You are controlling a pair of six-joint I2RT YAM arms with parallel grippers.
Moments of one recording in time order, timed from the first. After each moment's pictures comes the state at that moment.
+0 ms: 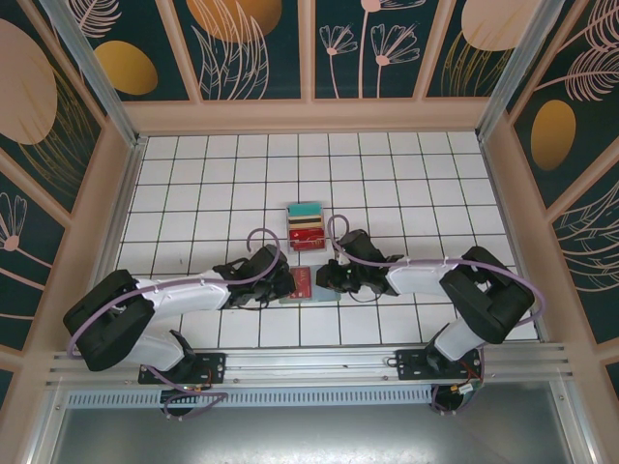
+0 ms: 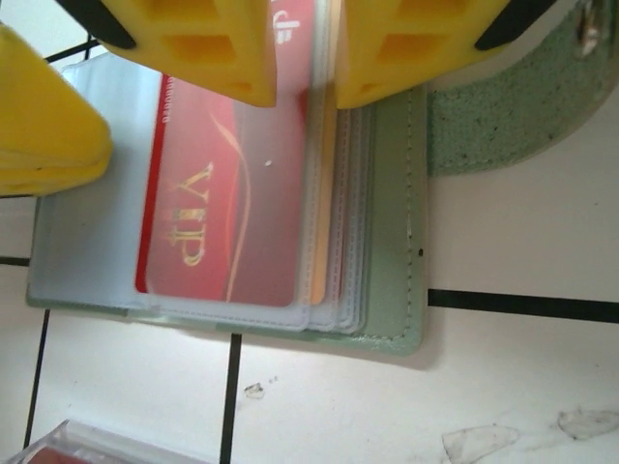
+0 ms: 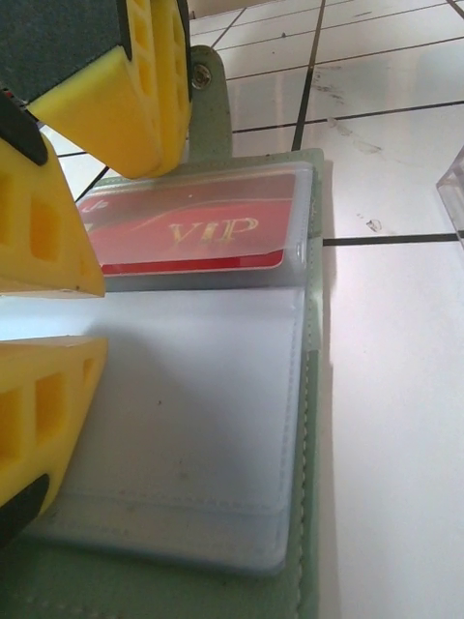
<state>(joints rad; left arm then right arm) -0.88 1.41 0.58 -0.14 0.03 -1.07 0.78 1.55 0.57 0.12 -0.41 0.92</state>
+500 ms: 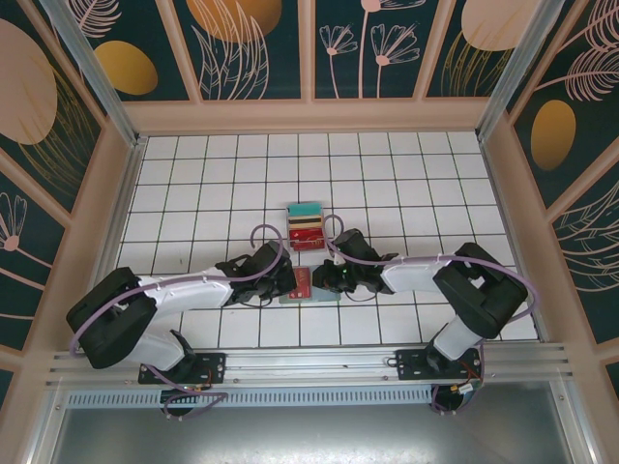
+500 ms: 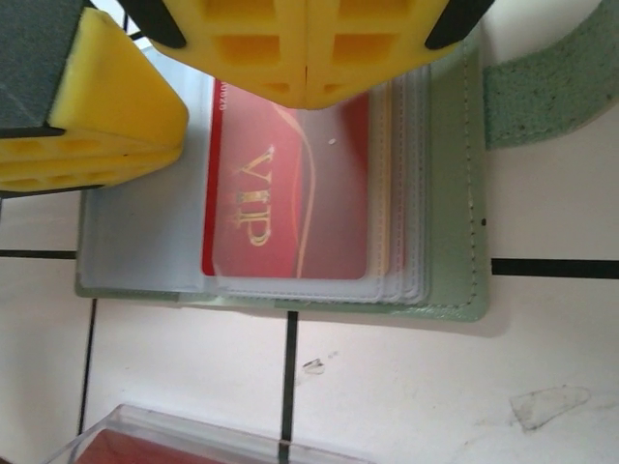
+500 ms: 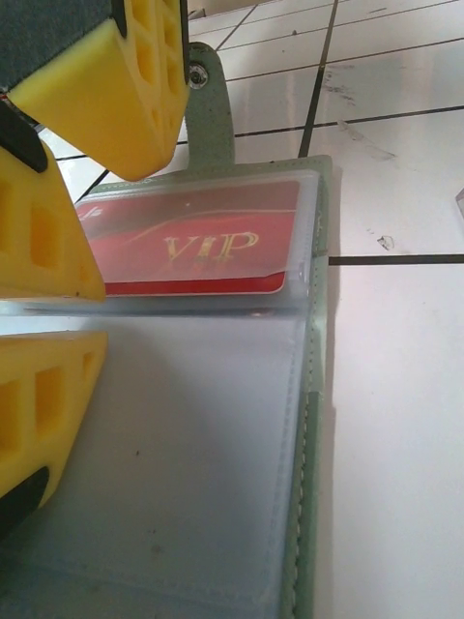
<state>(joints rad) -0.88 1.44 0.61 -0.13 0.04 -1.06 0.80 1.59 0.60 0.12 -0.42 0.91</state>
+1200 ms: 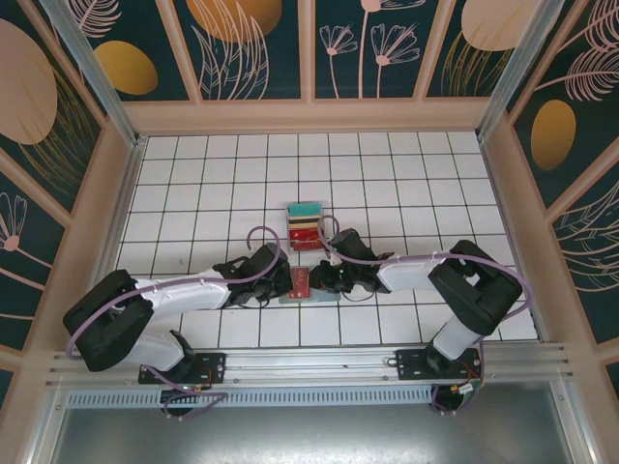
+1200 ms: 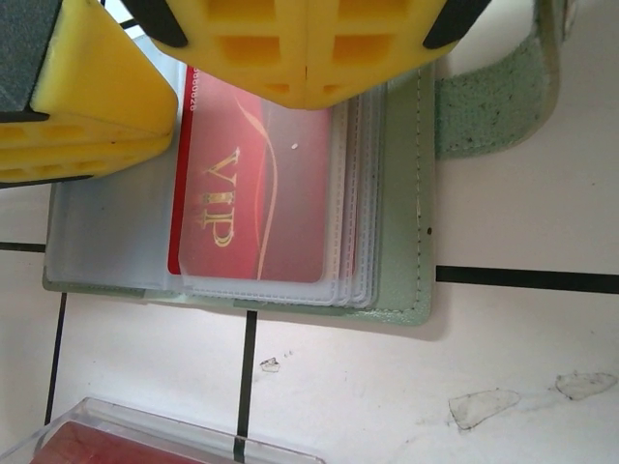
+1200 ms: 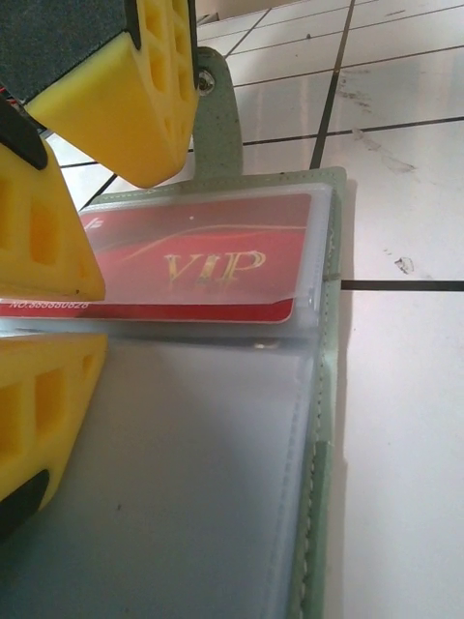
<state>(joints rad) -0.88 1.41 0.58 -0.14 0.01 -1.07 0.81 1.62 0.62 0.13 -0.44 0.91</state>
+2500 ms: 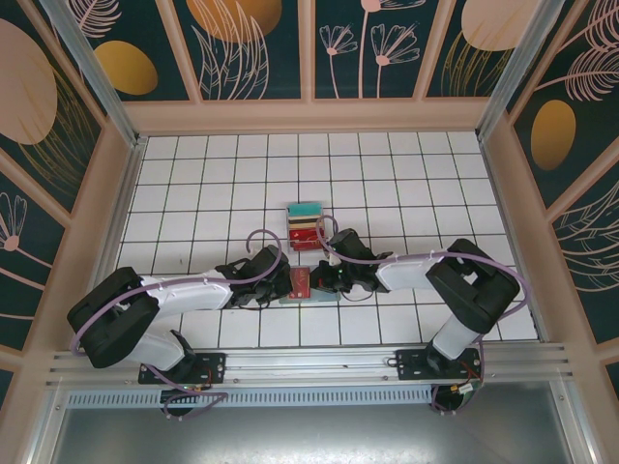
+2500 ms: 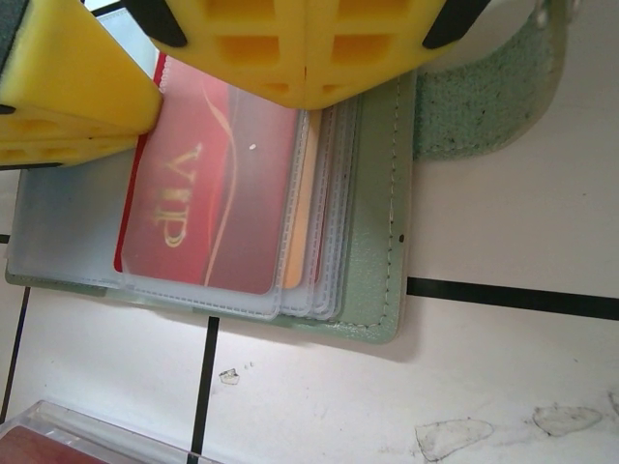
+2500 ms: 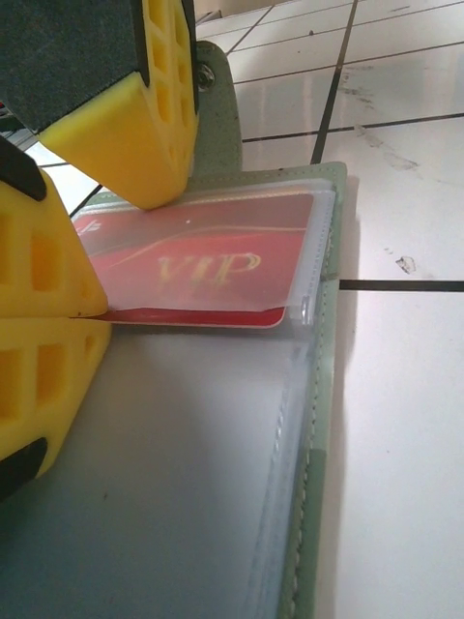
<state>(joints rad) -0.88 1.44 0.57 -0.12 0.01 -1.11 0.81 1.63 0.62 0.13 -0.45 0.90</state>
